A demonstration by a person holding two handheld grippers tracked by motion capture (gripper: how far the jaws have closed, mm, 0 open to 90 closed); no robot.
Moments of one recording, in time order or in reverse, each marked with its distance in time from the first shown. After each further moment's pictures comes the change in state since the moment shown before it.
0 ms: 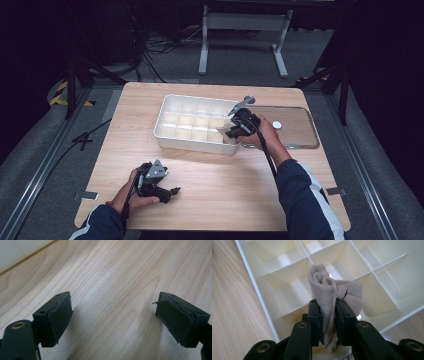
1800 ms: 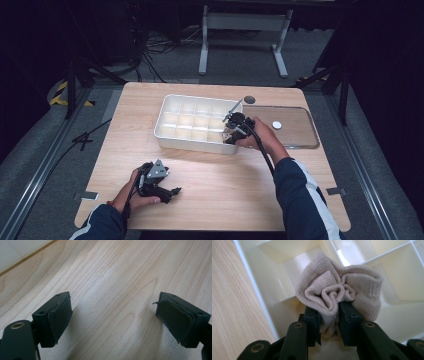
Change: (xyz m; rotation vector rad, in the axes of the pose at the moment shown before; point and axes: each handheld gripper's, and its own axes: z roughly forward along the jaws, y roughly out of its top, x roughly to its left) left arm 0.000 0.002 0.001 0.011 -0.008 0.016; right arm 0.000 0.002 0.022 0.196 0.066 -0.032
